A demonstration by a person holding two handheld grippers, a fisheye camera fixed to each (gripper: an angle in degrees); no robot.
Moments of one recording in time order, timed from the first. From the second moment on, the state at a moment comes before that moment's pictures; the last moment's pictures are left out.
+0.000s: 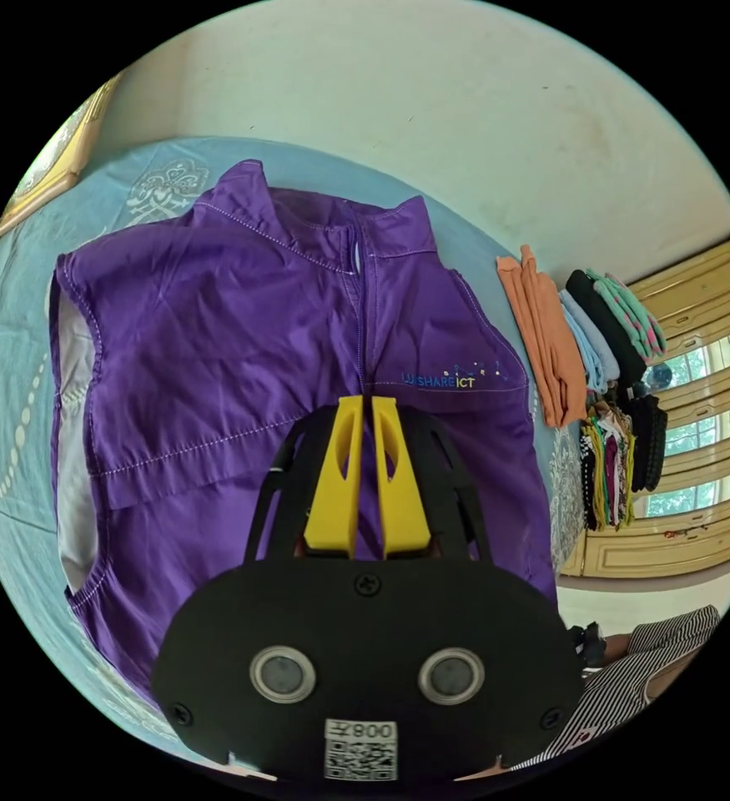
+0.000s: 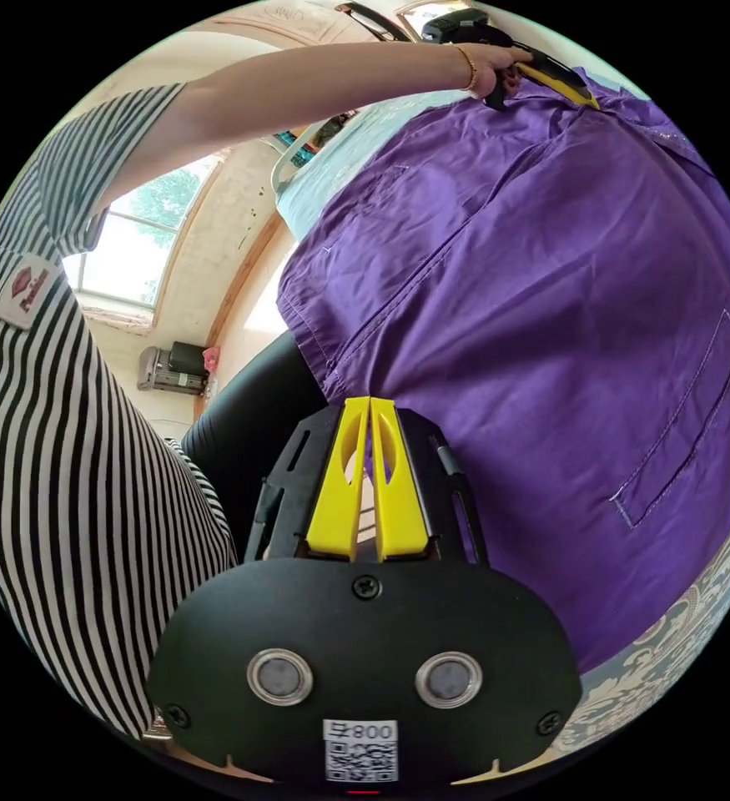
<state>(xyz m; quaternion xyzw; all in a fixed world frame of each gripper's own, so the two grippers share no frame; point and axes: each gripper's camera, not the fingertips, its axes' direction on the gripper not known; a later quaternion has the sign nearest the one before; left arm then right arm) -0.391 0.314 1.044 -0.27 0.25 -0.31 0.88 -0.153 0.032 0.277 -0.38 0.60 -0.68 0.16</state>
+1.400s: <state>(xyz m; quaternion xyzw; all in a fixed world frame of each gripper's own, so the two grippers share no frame) -0.521 0.321 1.142 -0.13 0.32 -0.35 0.87 -0.513 -0.275 0.665 -0.18 0.48 -0.78 0.37</state>
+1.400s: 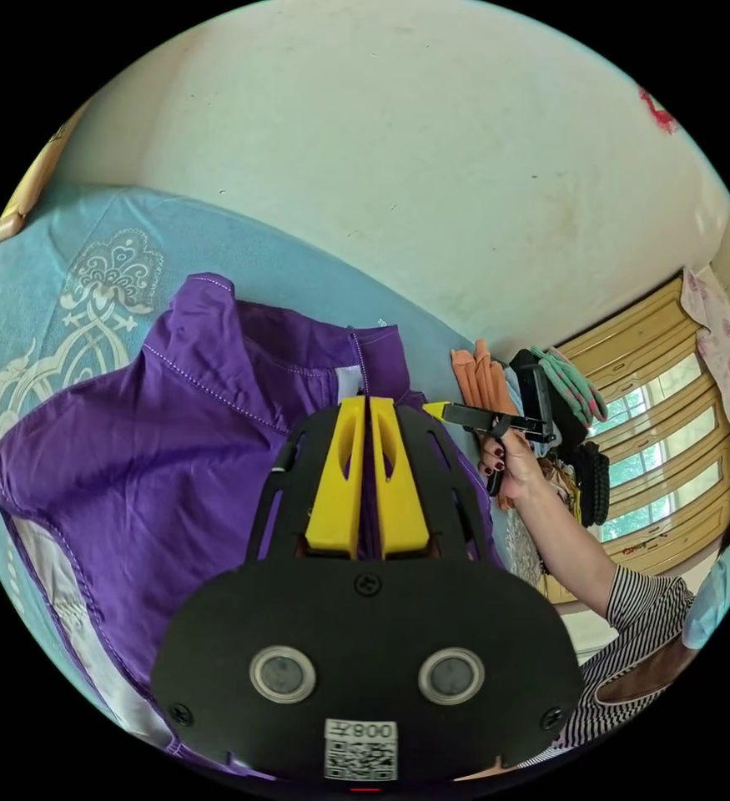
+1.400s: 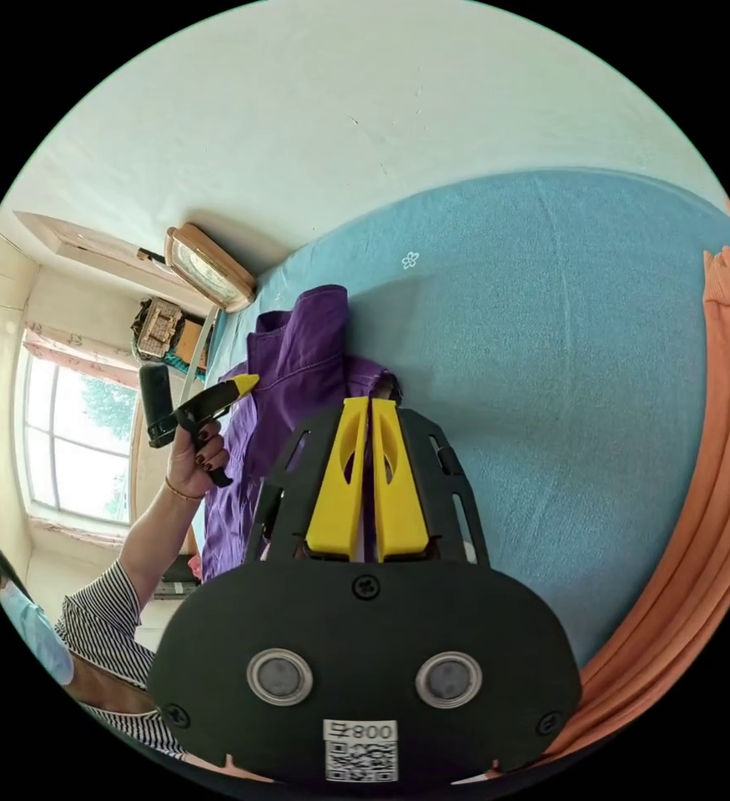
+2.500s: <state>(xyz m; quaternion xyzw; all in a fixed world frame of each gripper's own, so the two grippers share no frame) -0.550 0.419 1.092 -0.18 0.18 -0.34 0.90 -0.573 -0.386 0.658 -0.16 0.36 -0.77 0.51</state>
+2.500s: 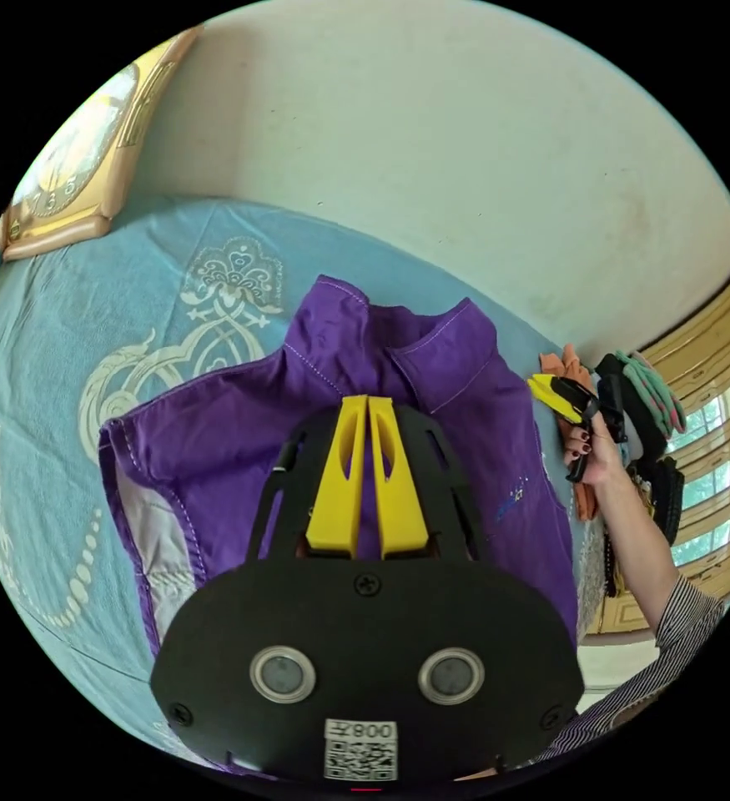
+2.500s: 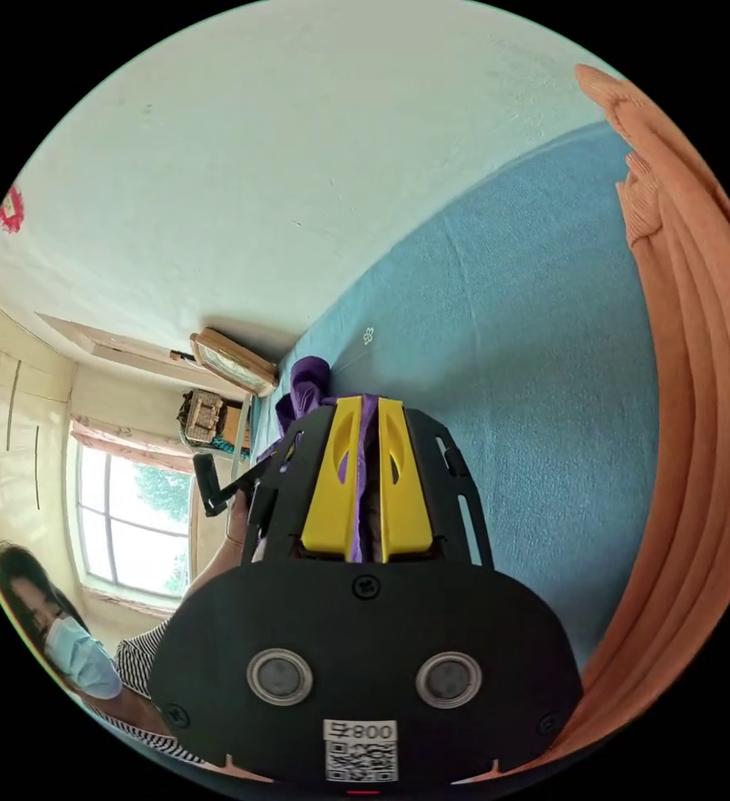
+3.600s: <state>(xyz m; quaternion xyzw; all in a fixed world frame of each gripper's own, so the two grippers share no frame) -0.565 0.647 0.828 -0.21 0.08 -0.44 0.87 -0.451 -0.260 0.539 -0.08 0.55 -0.78 0.30</state>
